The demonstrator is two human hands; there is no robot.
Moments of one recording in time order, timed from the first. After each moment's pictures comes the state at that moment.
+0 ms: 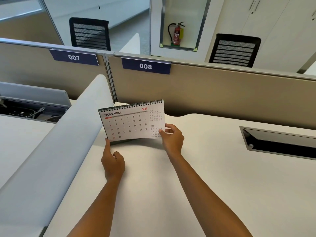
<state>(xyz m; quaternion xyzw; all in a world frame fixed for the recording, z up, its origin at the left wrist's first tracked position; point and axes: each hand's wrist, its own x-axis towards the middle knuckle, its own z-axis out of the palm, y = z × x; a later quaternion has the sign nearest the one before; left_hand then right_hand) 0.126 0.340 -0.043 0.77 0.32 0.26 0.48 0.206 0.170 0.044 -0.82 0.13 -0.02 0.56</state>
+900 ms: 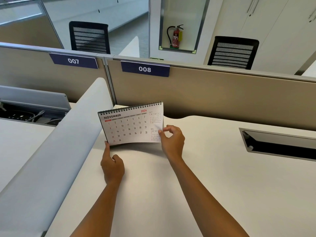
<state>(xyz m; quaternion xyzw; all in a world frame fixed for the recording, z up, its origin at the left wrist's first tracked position) 0.123 0.339 -0.040 0.77 0.32 0.25 0.49 0.202 0.167 0.045 -0.83 0.08 -0.09 0.54</state>
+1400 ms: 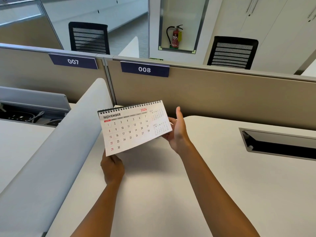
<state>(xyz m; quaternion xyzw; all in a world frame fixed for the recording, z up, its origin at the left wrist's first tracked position) 0.125 0.343 -0.048 0.75 0.33 0.25 0.51 0.216 0.153 0.107 -0.55 0.12 0.21 0.80</state>
